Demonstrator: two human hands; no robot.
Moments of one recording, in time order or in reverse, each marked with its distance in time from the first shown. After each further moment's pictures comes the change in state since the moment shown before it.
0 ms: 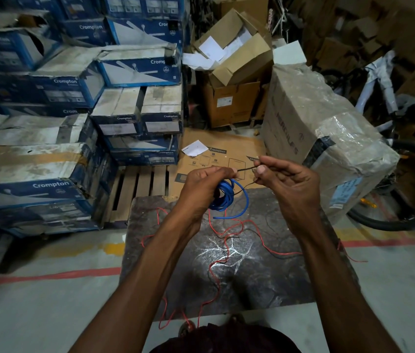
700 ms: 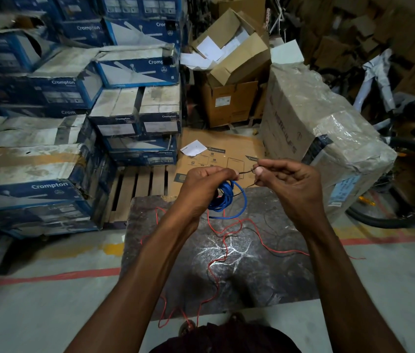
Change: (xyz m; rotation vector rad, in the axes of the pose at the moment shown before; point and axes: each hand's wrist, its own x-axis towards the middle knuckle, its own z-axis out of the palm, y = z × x) left_hand -0.003 0.003 0.002 0.103 -0.021 0.002; right_hand -0.002 -0.011 -0.009 -0.111 -0.056 0.003
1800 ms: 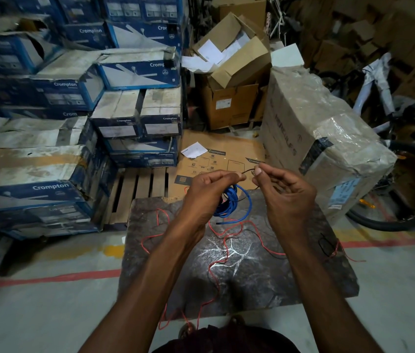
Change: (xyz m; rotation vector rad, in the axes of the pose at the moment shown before) left_hand -0.007 -0.006 0.006 -0.019 0.012 0.033; right_hand -0.017 0.016 0.029 -0.049 0.309 -0.122
